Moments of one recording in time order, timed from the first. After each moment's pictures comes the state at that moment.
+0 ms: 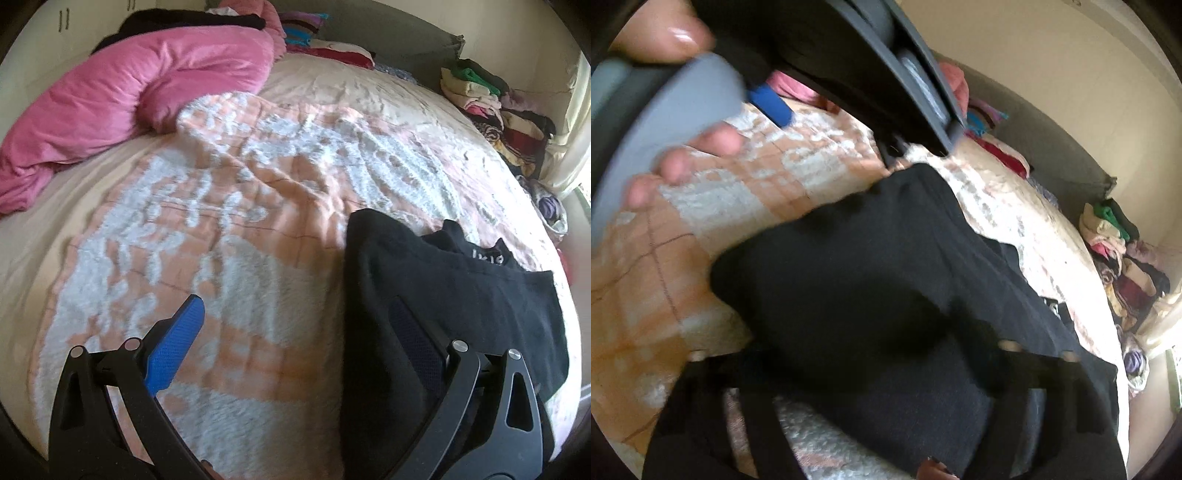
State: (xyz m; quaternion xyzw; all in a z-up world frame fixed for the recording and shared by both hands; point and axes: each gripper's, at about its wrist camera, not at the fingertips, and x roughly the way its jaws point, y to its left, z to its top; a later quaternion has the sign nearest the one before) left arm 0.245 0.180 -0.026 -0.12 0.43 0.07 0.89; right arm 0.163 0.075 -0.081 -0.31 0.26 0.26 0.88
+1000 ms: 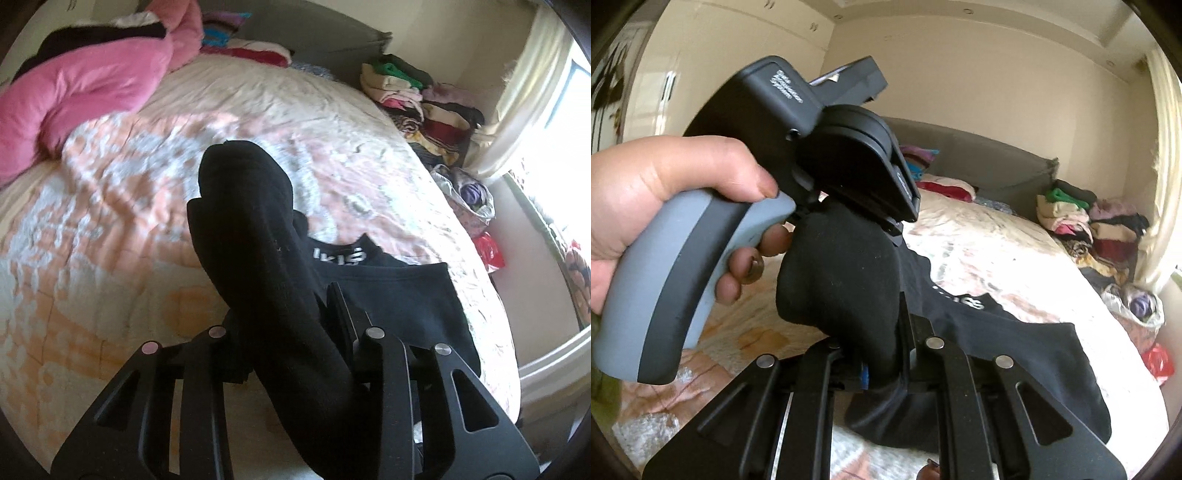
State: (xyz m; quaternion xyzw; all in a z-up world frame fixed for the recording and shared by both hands) left arm 0.258 0.055 0.024 -0.14 0.41 -0.07 0.90; right arm 0.115 -0.037 -0.014 -0.13 0.17 0.20 0.96
